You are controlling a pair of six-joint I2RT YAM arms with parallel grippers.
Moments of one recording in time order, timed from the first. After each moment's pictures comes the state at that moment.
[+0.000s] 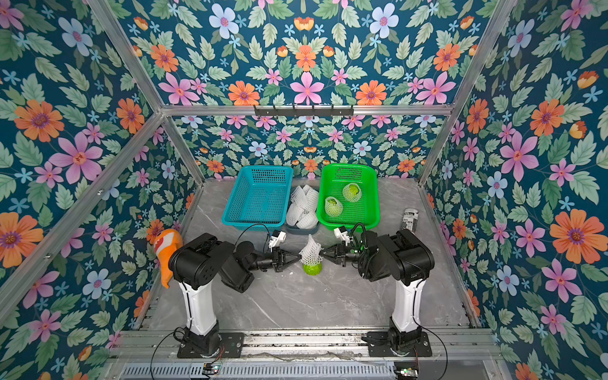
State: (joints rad) left arm -0.49 1.98 0.42 1.53 0.98 -1.37; right arm 0.28 1.96 0.50 1.27 -1.17 1.30
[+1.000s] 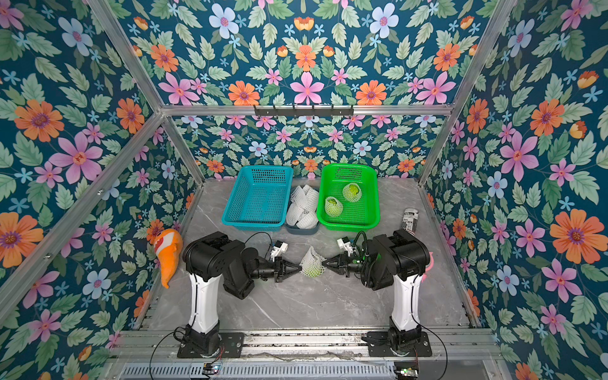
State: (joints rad) left arm -0.51 2.11 0.38 1.53 0.98 -1.31; right arm 0.27 2.03 0.40 1.28 -1.14 1.21
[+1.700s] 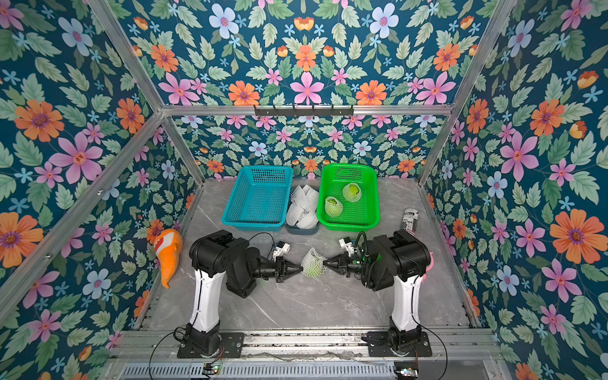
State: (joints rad) left arm -0.51 2.18 0.41 1.57 1.03 -1.35; right arm 0.27 1.99 0.38 1.18 -1.04 1.14
